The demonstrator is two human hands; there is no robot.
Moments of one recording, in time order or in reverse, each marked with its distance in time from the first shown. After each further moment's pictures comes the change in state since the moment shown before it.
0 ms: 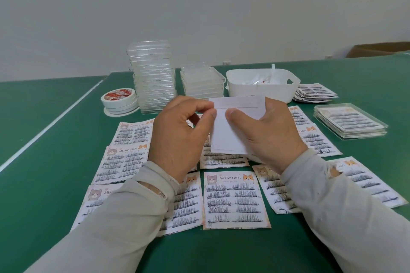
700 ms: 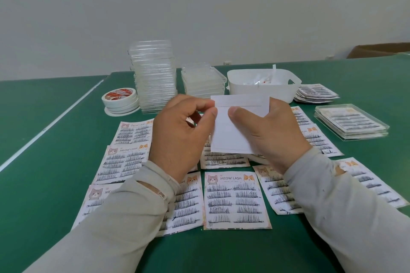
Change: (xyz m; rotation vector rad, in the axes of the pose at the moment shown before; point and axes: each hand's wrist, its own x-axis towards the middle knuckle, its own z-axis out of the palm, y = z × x) left_hand 0.000 0.003 -0.001 -0.019 0.010 0.011; right_hand 0.000 0.000 -0.003 0.153 -0.020 0.120
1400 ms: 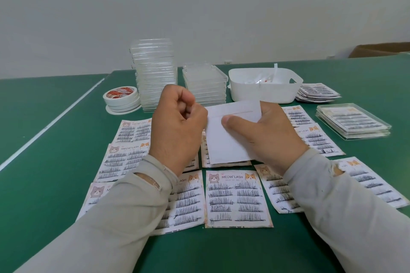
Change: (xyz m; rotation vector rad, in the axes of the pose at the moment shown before) left_hand 0.007 -0.005 0.002 -0.197 0.036 -0.194; right_hand -0.002 0.002 0.004 -0.119 -0.099 0.001
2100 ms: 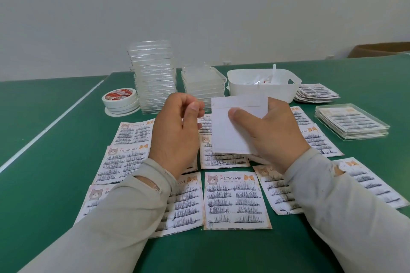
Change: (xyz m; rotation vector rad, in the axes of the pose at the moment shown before) left_hand 0.000 -0.007 0.000 0.093 -0.063 -0.017; right_hand 0.003 -0.004 -0.003 -0.004 0.128 -0.007
